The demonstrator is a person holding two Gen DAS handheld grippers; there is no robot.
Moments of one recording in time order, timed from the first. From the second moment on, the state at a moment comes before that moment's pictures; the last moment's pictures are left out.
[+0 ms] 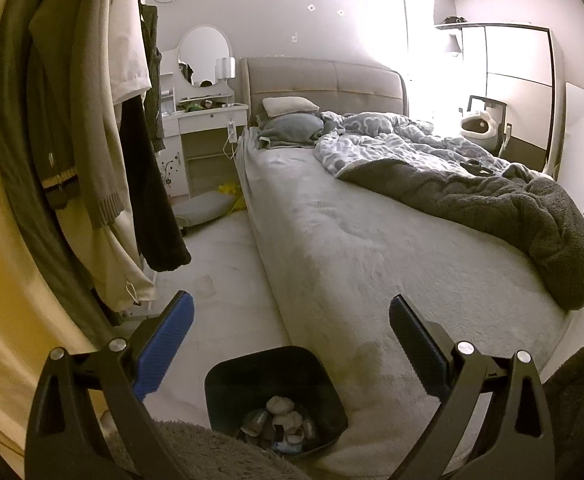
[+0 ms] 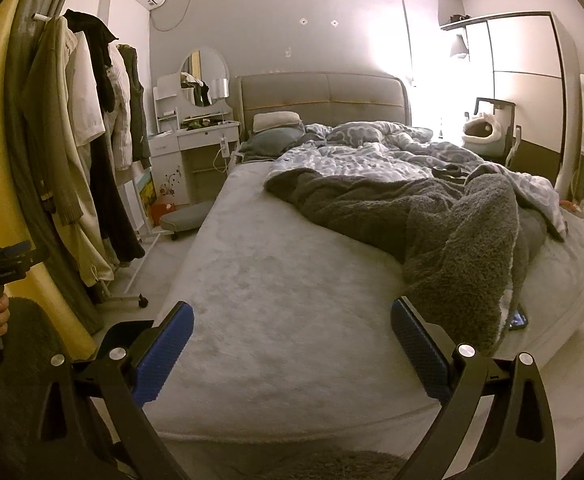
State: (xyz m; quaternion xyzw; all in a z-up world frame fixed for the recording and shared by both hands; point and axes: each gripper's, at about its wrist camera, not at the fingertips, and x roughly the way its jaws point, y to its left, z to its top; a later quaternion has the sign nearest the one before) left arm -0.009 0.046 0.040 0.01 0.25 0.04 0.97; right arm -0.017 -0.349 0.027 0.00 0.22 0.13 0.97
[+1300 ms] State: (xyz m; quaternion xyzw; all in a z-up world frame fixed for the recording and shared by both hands) left arm -0.008 0.047 0.039 0.01 0.25 0.04 0.97; right arm -0.019 -0.344 0.026 0.00 0.22 0.13 0.97
